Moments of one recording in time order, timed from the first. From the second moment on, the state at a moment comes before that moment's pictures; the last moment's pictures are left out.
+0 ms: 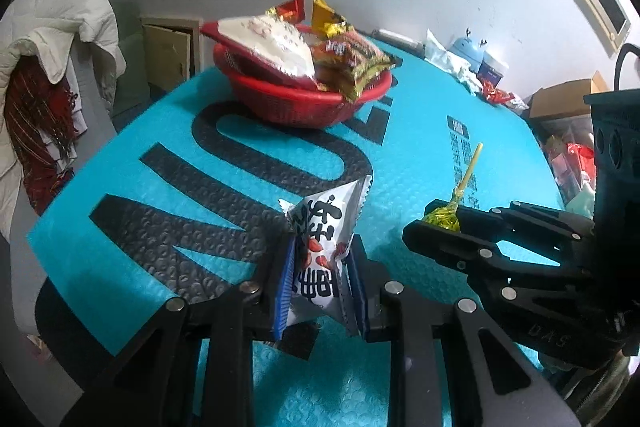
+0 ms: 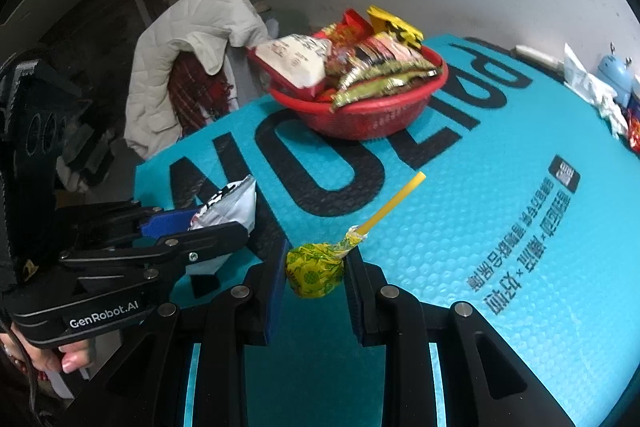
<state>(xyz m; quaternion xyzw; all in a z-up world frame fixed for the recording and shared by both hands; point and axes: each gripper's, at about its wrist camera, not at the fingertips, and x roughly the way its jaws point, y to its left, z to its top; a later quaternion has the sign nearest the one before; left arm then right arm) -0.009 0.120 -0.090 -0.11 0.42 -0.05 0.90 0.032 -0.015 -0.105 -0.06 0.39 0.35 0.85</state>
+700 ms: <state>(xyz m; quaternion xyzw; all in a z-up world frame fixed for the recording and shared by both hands) -0.013 0.133 -0.008 -0.09 0.33 -0.06 0.94 0.027 -0.009 -0.036 -0.06 0.33 0.37 0.87</state>
